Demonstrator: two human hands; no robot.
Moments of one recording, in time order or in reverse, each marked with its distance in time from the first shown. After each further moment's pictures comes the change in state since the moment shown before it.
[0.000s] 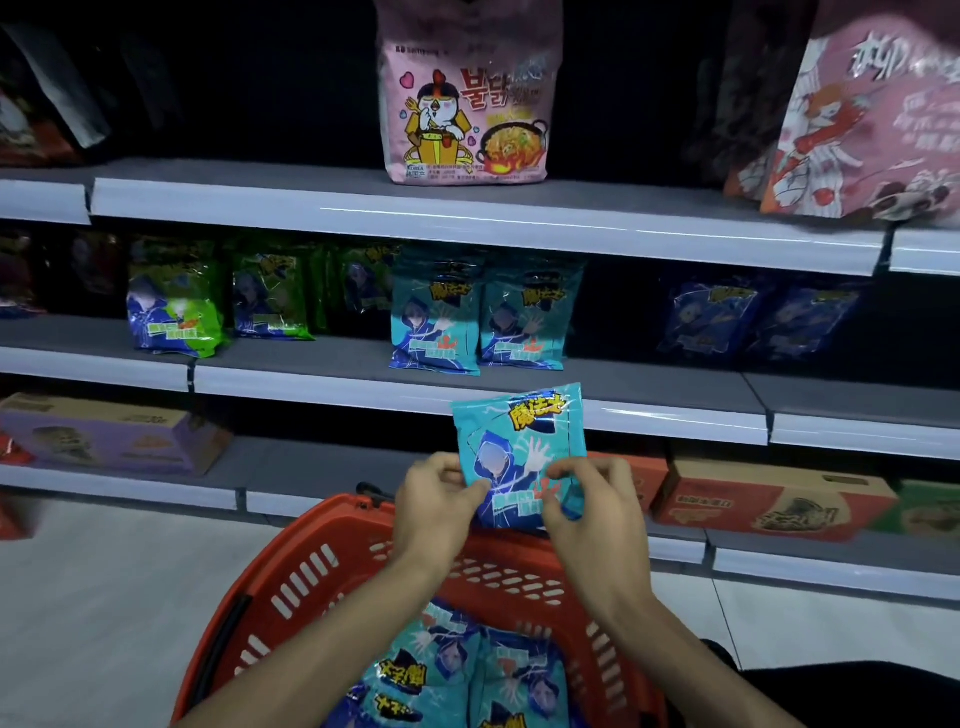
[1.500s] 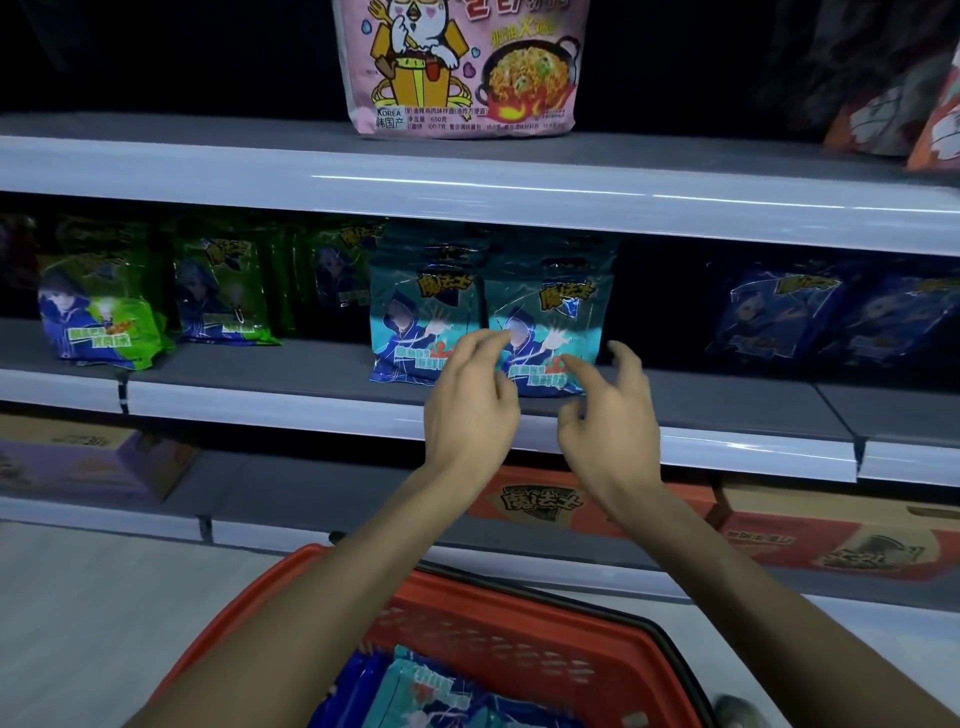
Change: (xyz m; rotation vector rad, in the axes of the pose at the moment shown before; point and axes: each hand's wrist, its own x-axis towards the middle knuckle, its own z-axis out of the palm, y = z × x) left_hand 0.145 0.044 0.053 0.349 0.074 0.506; right_hand 0.168 0.022 0.057 -0.239 0.039 -0.101
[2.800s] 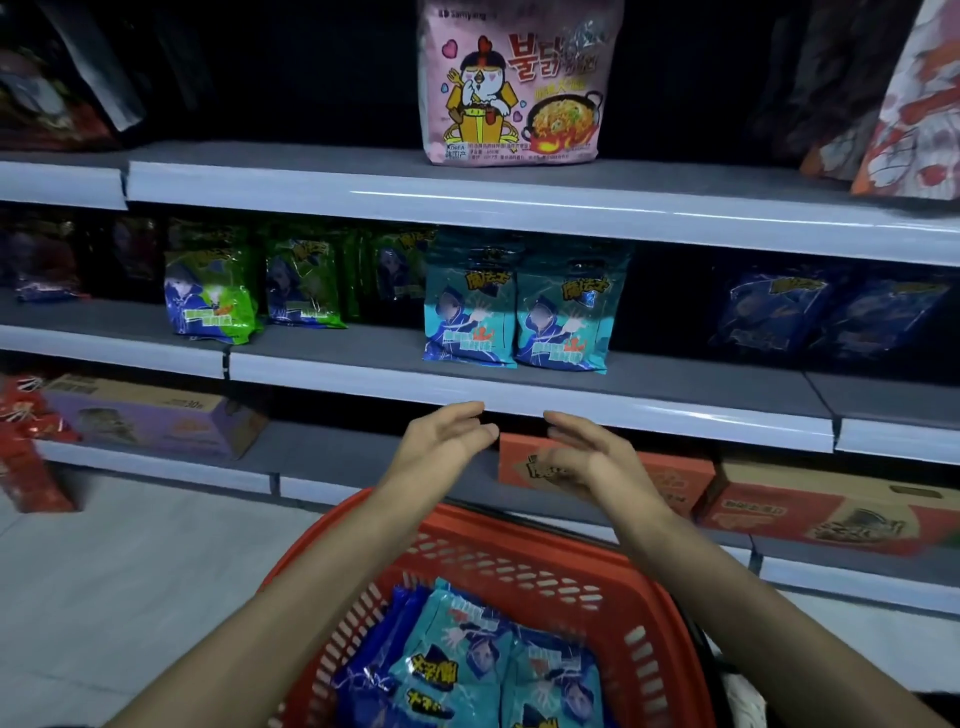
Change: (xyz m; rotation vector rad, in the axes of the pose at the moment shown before) left_hand -0.107 0.015 -0.122 -0.475 -0.313 -0.547; right_hand -0.102 -0.055 -0.066 0.858 -0.535 0.429
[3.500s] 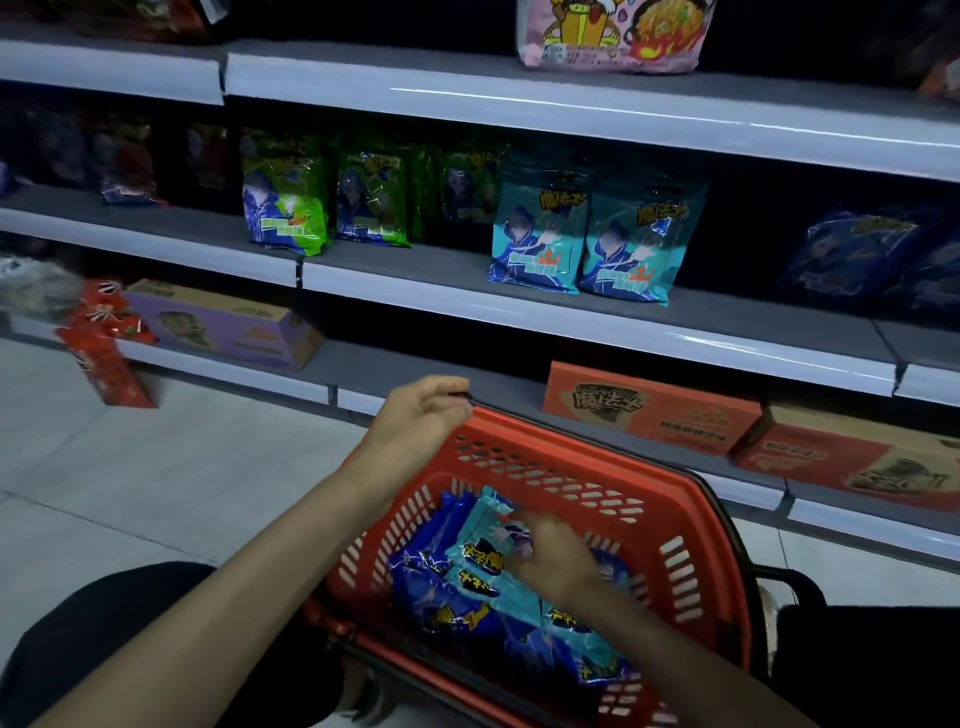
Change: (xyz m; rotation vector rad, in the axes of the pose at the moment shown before) left_hand -0.079 -0.051 -0.072 0.081 0.086 -0.050; right_hand -0.047 0.178 0.101 -0.943 -0.298 0.059
